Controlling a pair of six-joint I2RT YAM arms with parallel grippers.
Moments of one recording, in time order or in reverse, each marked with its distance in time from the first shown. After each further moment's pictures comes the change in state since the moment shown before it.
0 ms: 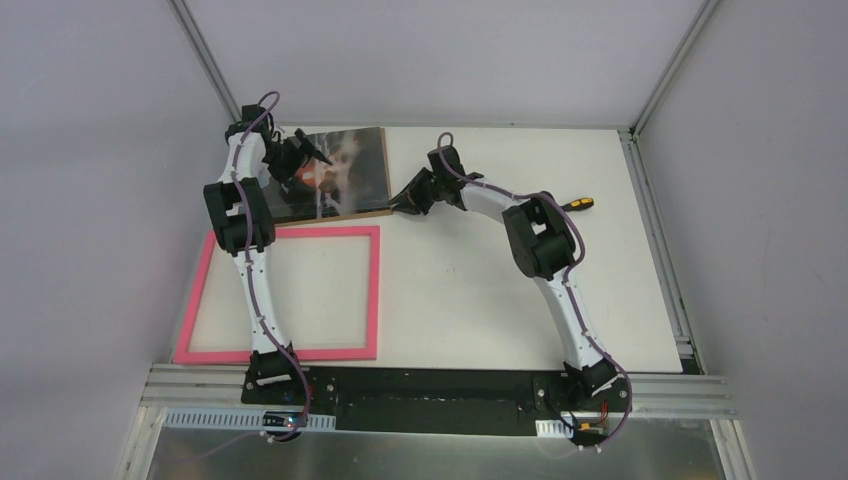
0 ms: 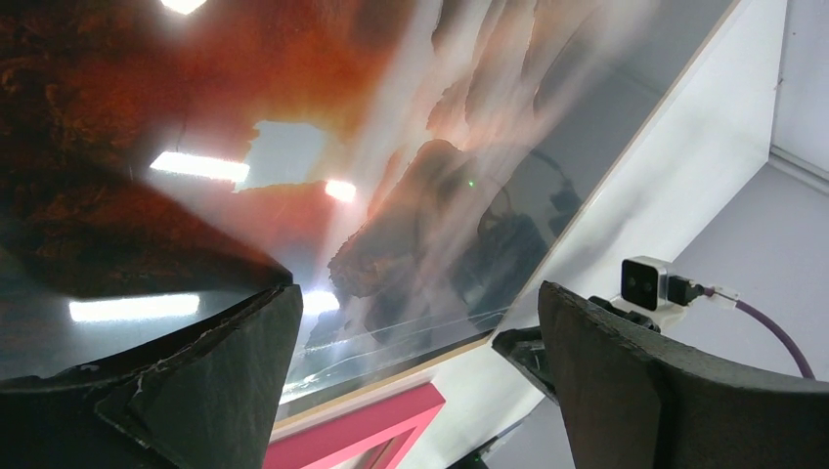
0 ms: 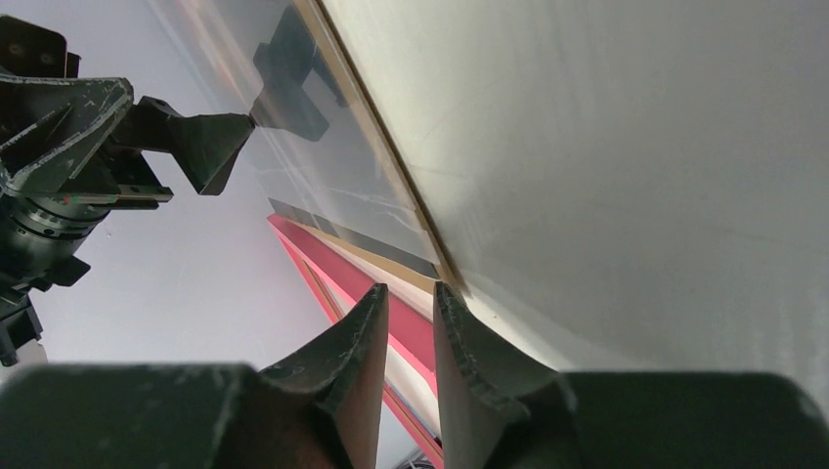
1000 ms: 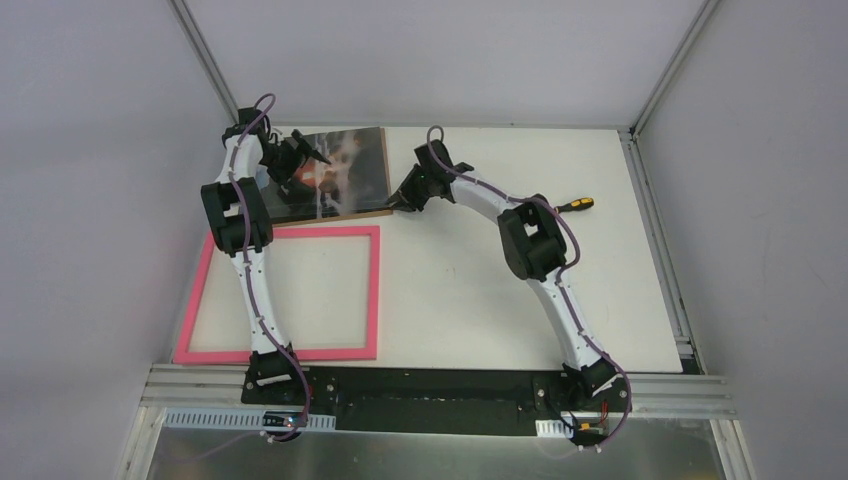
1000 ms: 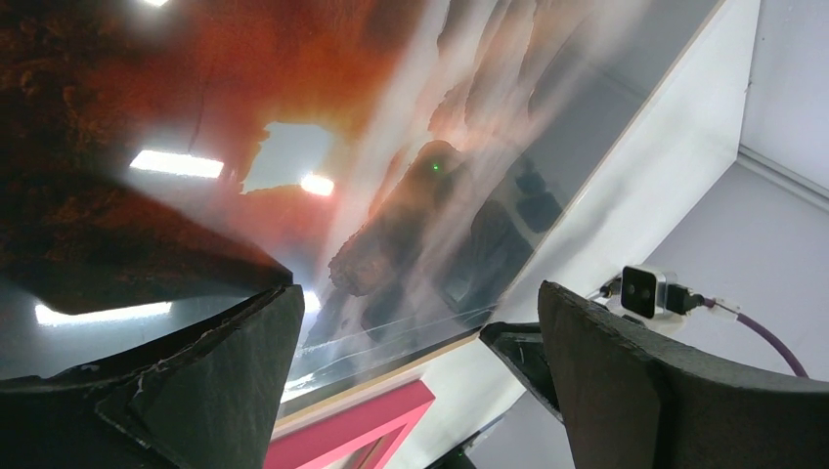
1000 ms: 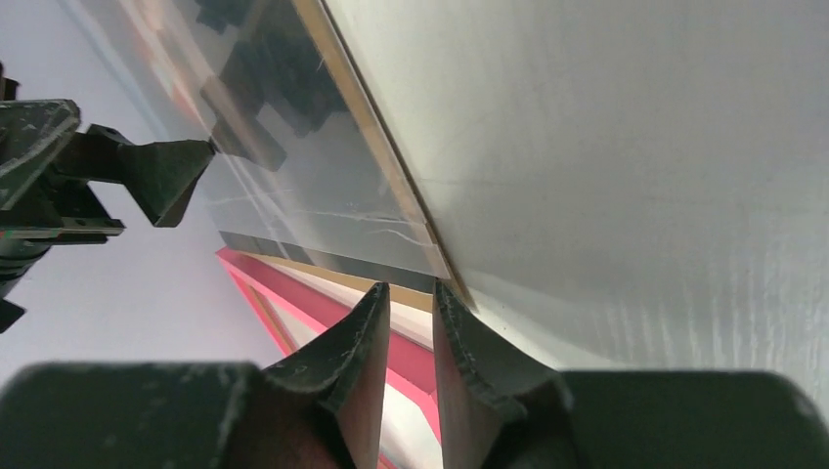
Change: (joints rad) left arm 0.009 -0.002 -0.031 0.026 0.024 -0.012; right arm 0.038 0.042 0.169 -0.212 0.125 -0.066
